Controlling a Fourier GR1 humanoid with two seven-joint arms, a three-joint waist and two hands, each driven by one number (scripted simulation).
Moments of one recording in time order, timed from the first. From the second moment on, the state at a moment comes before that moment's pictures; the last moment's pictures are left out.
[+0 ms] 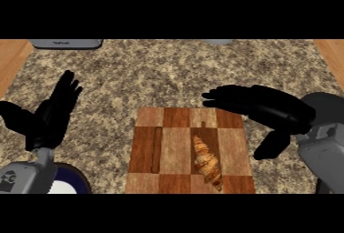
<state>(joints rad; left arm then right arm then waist) -0.18 0.35 -0.09 -1.56 0.30 0.23 0.19 -0.52 -0.59 0.42 -1.62 0.41 0.47 -0.27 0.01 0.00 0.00</state>
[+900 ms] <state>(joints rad) -0.15 0.31 -0.07 -1.58 0.26 0.22 0.19 -0.48 -0.60 0.63 -1.86 0.76 0.71 -0.06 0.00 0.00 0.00</state>
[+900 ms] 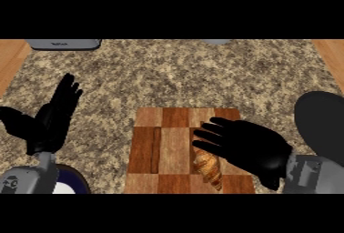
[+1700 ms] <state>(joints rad) -0.17 0.28 0.00 -1.58 0.21 0.16 0.23 -0.39 -0.36 0.69 -1.85 1.03 0.76 0.03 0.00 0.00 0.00</state>
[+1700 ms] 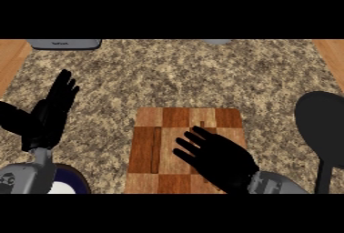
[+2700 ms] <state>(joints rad) -0.17 0.22 0.04 -1.57 0.16 0.11 0.21 -0.36 -0.23 0.66 -1.55 1.24 0.61 -0.12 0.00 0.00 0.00</state>
